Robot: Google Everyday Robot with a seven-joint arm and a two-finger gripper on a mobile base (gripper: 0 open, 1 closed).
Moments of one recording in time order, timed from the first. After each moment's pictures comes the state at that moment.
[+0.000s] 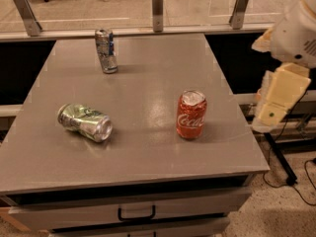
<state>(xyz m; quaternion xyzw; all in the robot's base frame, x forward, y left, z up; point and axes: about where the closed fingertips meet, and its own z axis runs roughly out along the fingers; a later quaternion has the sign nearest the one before) 0.443 -0.185 0.980 -0.61 0.78 -0.01 0.16</state>
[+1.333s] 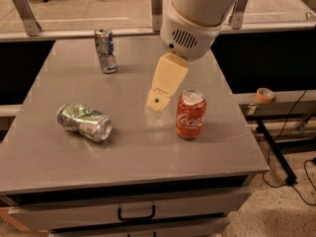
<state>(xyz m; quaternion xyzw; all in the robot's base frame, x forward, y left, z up) 0.474 -0.027 0.968 -0.57 0.80 0.04 0.15</state>
